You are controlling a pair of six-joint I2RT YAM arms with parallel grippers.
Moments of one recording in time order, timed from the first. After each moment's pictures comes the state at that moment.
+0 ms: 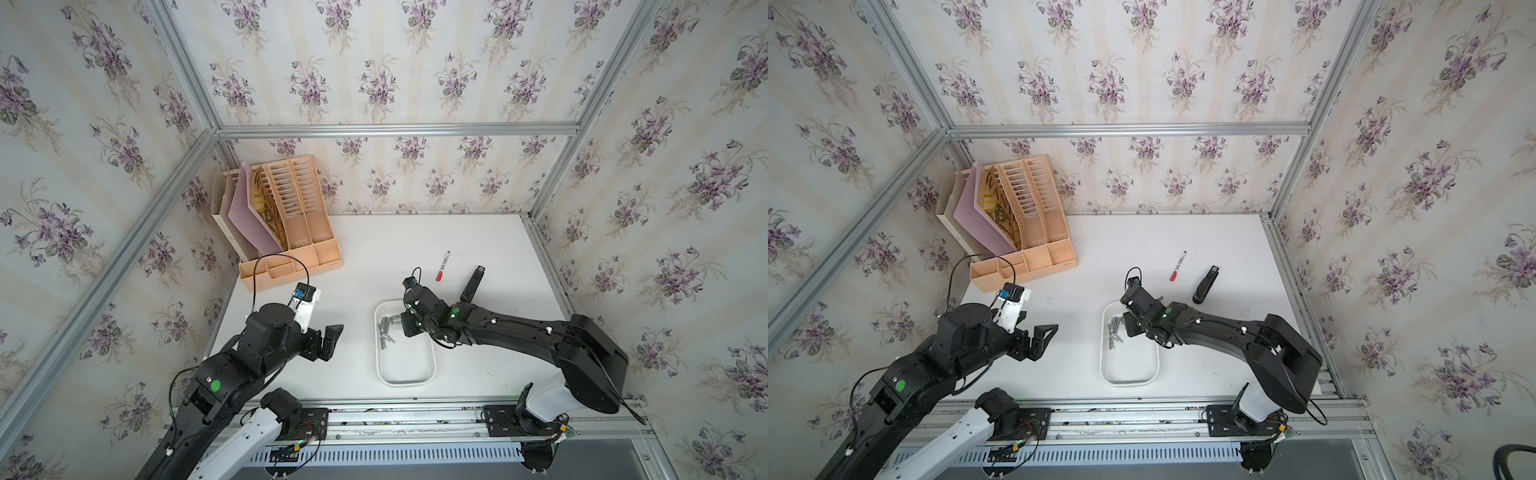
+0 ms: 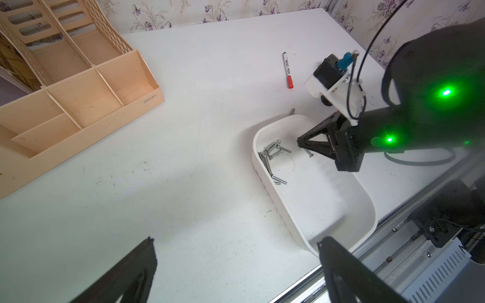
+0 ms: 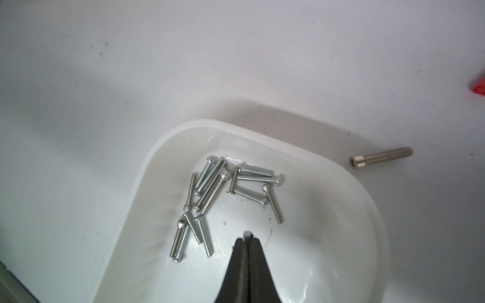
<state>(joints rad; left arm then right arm) -0.56 0.57 0.93 -1.00 -0.03 -0.21 0.94 1.50 0.88 -0.28 0.14 0.52</state>
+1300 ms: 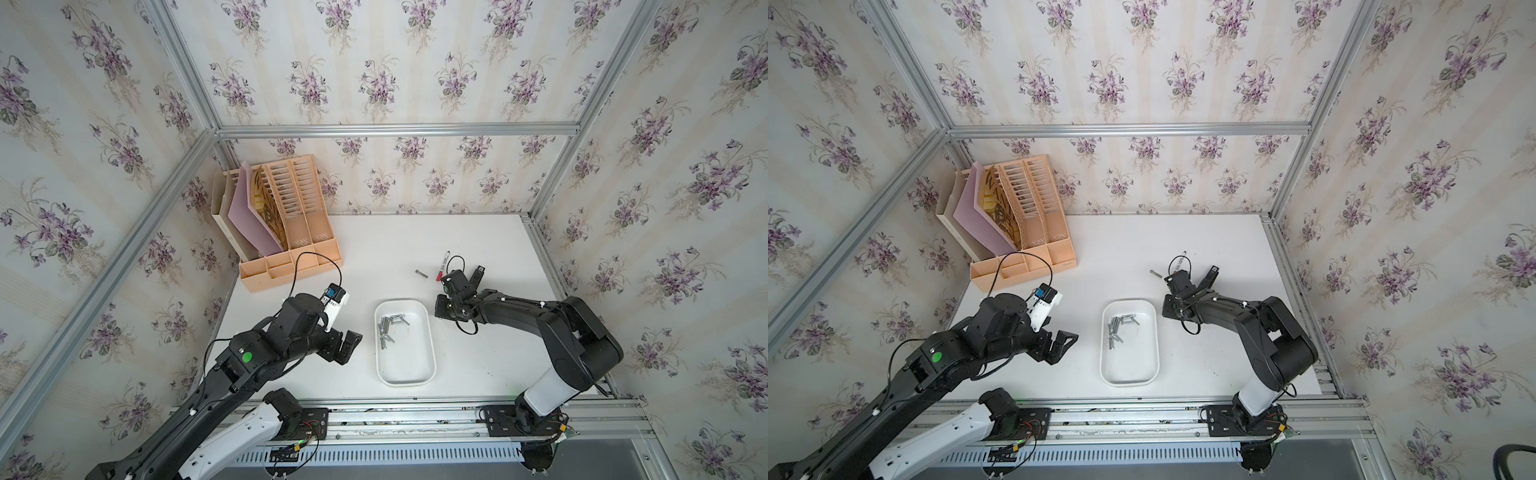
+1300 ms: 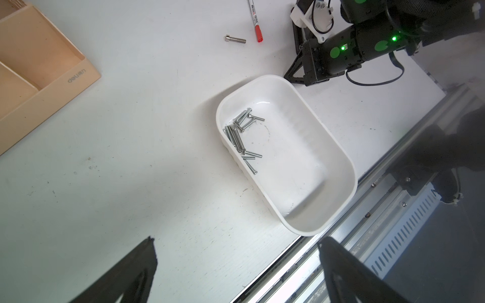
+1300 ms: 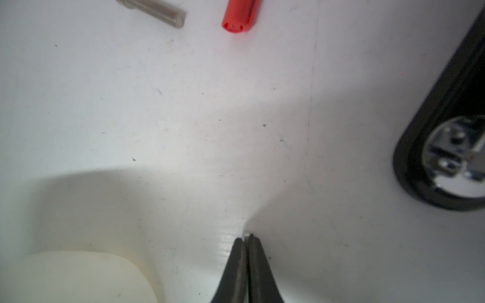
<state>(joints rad) -0.70 0.73 0.93 -0.99 0.04 -0.21 0.55 1.63 0.79 -0.25 0.03 0.67</state>
